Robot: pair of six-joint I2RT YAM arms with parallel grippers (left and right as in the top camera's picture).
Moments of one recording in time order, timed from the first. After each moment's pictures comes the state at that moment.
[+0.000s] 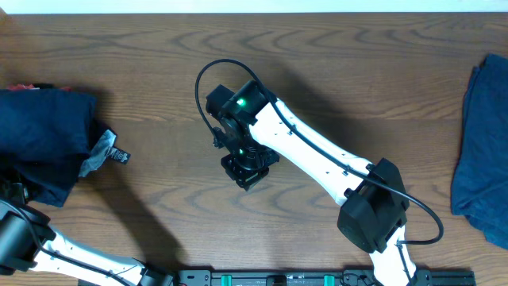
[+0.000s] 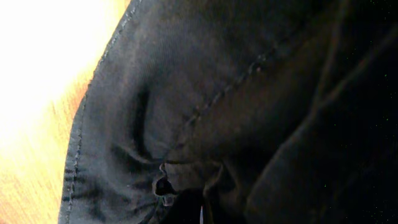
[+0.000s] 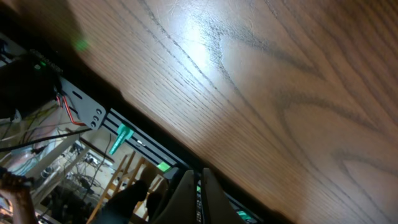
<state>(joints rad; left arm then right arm) 1.08 2.19 1.55 -0.84 0.41 -0.62 0.85 2.12 1.96 -1.58 -0.36 0.18</state>
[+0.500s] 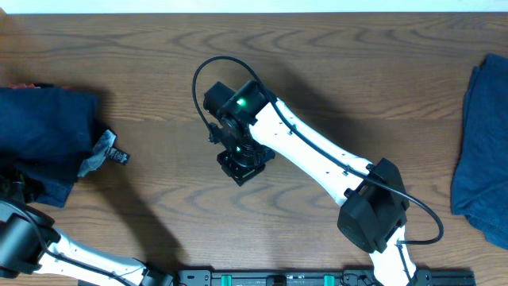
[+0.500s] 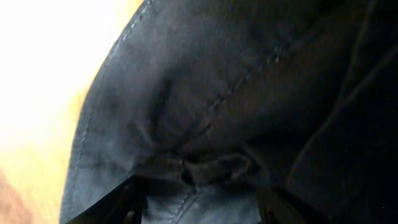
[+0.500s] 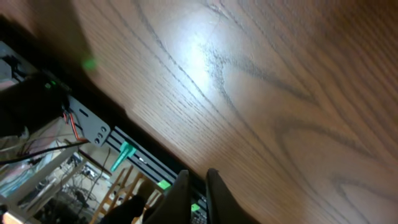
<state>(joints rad) 1.06 2.12 1.50 -0.81 0.38 -0.68 0.85 2.12 1.96 -1.50 -0.36 0.18</state>
